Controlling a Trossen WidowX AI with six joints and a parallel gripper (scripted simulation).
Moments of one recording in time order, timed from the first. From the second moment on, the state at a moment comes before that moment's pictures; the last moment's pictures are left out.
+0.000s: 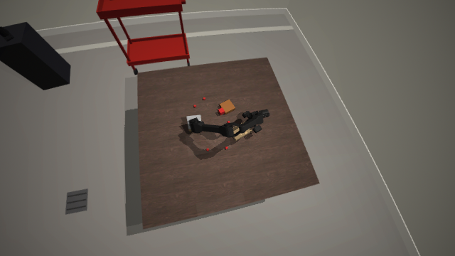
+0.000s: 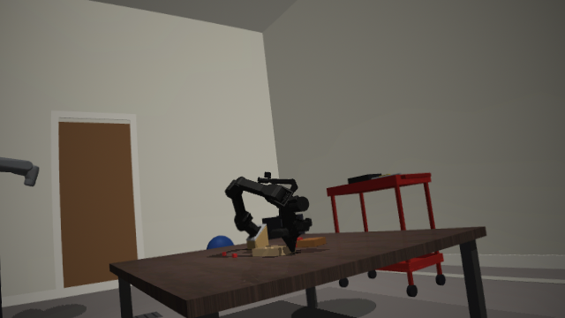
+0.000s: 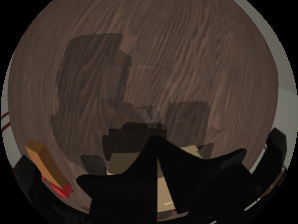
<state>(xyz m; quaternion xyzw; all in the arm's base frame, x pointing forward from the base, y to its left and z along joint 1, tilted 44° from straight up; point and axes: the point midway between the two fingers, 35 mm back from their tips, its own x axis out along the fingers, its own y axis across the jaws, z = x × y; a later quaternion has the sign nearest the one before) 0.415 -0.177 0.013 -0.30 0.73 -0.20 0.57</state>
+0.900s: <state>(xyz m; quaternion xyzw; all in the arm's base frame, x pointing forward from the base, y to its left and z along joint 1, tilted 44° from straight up) 0.452 -0.174 0.006 -0.30 0.74 -0.20 0.57</state>
